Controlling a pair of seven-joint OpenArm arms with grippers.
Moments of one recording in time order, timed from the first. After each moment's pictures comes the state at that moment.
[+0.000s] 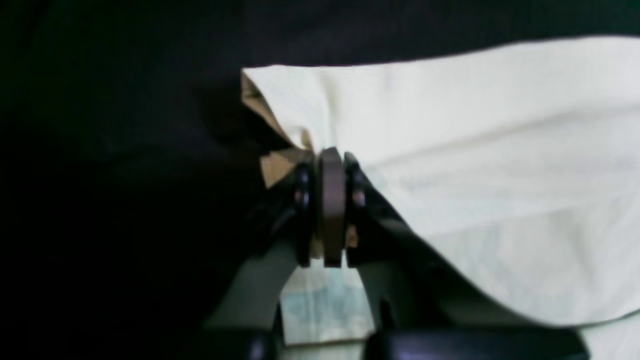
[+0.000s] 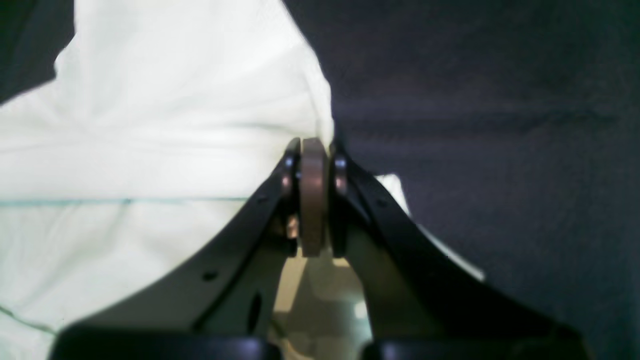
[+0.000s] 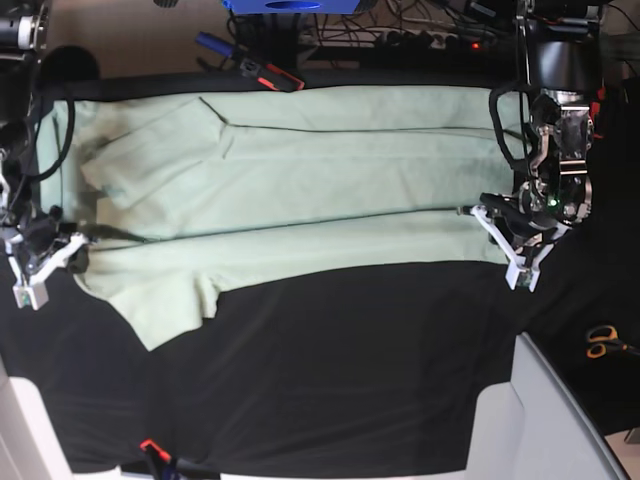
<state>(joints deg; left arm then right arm) 0.2 -20.3 -5.1 74.7 -10.0 -12.6 41.4 5.8 21.6 11.1 59.6 22.4 26.6 -31.3</state>
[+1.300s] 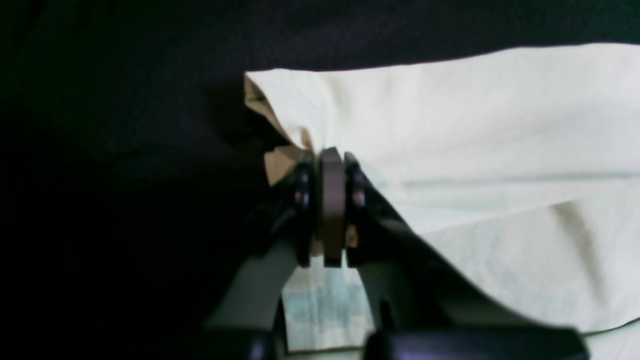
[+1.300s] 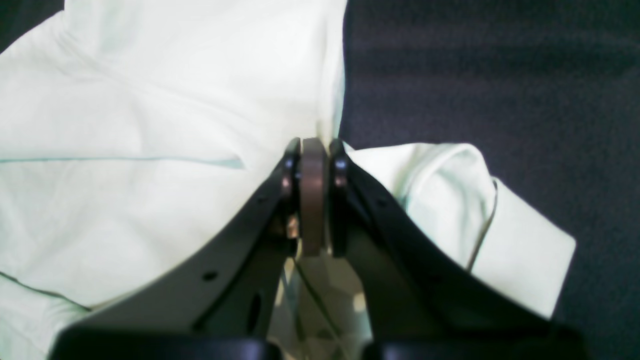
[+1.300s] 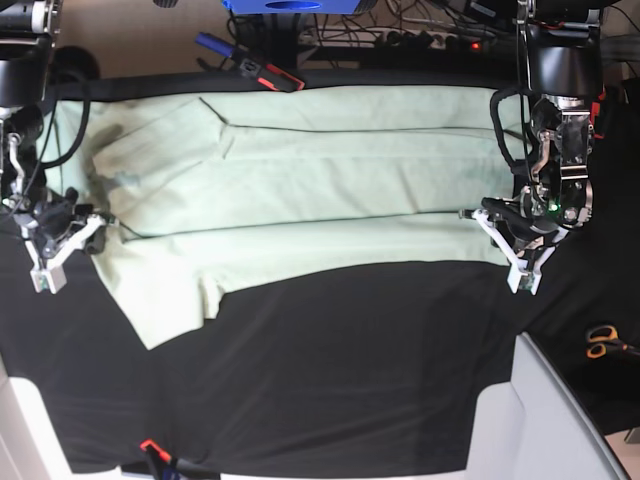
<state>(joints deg) -1.5 -20.4 -5.1 72.5 -10.0 -12.4 41.1 3.7 19.2 11.0 60.8 22.5 26.6 -34.5</state>
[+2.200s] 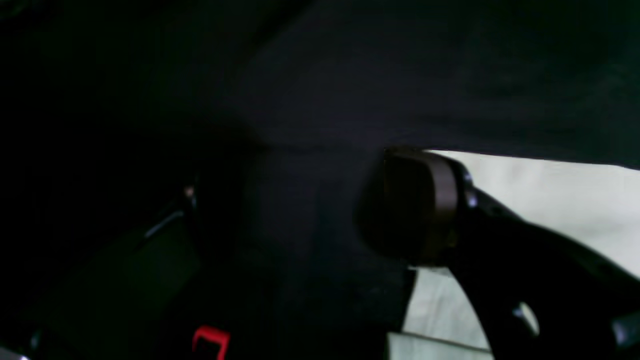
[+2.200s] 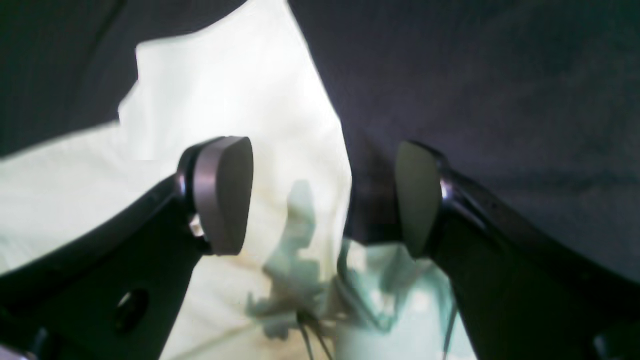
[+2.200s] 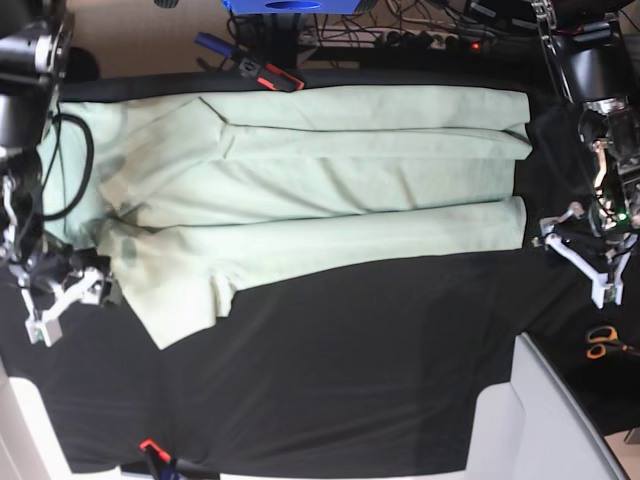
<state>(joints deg) -1.6 -23.3 -20.9 78.9 -9.6 -12.0 47.4 13.1 17.0 14.2 59.4 22.5 26.4 -39.9</state>
